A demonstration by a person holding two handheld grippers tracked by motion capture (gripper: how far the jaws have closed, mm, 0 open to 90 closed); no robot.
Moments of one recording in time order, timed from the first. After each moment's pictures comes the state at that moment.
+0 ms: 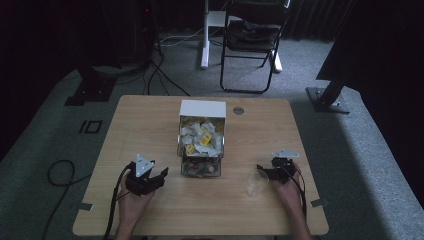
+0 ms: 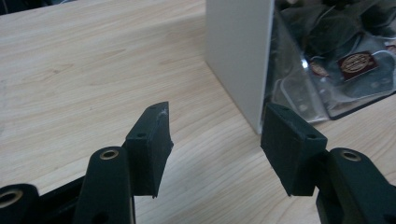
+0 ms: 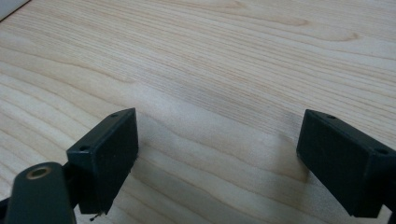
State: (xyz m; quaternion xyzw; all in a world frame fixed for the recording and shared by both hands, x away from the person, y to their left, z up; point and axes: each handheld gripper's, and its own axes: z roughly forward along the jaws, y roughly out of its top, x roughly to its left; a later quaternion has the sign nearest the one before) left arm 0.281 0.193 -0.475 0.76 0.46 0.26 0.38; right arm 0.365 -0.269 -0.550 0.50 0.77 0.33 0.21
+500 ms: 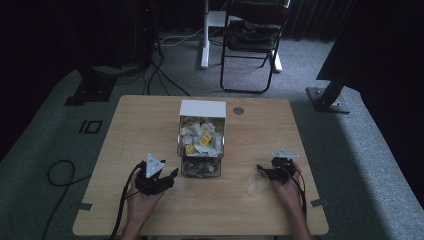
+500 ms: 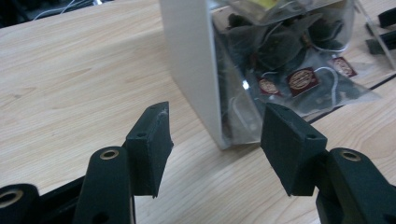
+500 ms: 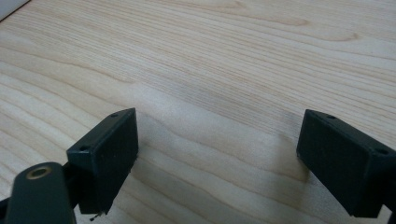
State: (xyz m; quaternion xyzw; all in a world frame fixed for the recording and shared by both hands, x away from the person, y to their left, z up) left arm 0.281 0.165 -0.469 0.78 0.42 0.25 0.39; right arm 0.365 -0.269 -0.550 0.50 0.77 0.33 0.21
